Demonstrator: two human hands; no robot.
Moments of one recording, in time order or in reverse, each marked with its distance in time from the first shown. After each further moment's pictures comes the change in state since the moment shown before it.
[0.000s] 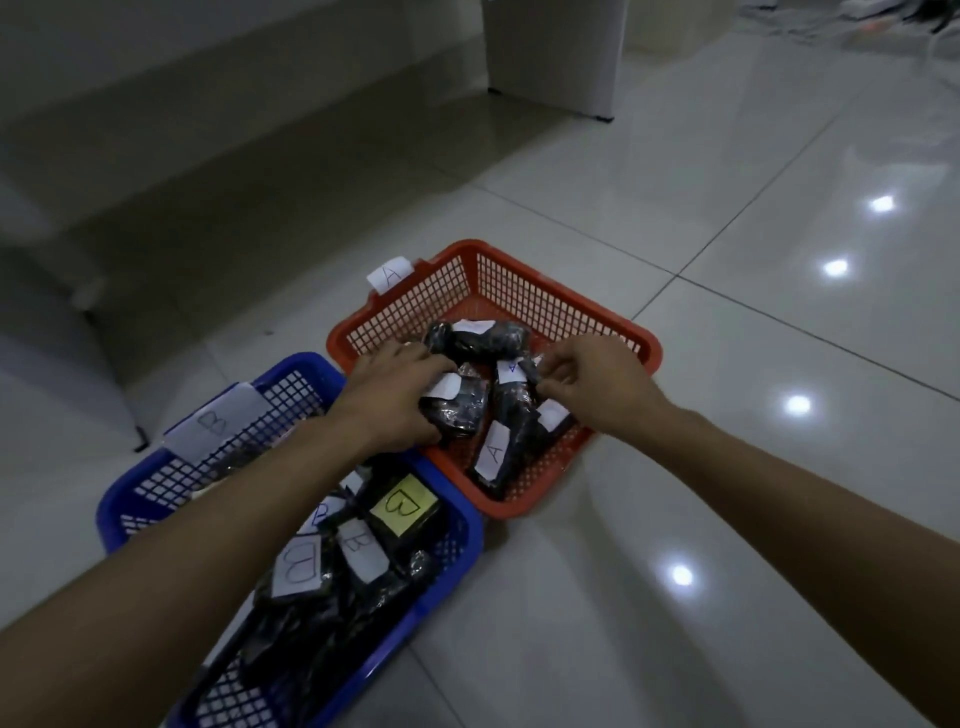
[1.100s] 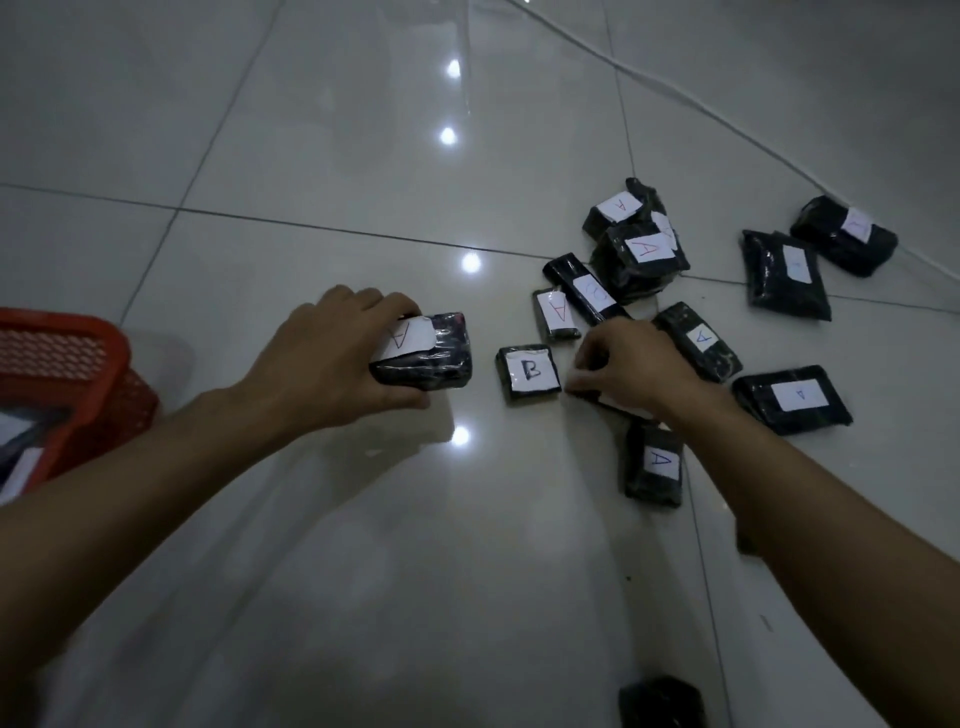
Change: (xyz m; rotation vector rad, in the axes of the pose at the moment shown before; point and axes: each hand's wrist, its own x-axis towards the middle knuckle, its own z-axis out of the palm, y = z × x) left_hand 0.095 0.337 0.053 -0.174 0.037 0.860; right_hand -0.274 0.267 -0.165 -0.207 0.174 0.888
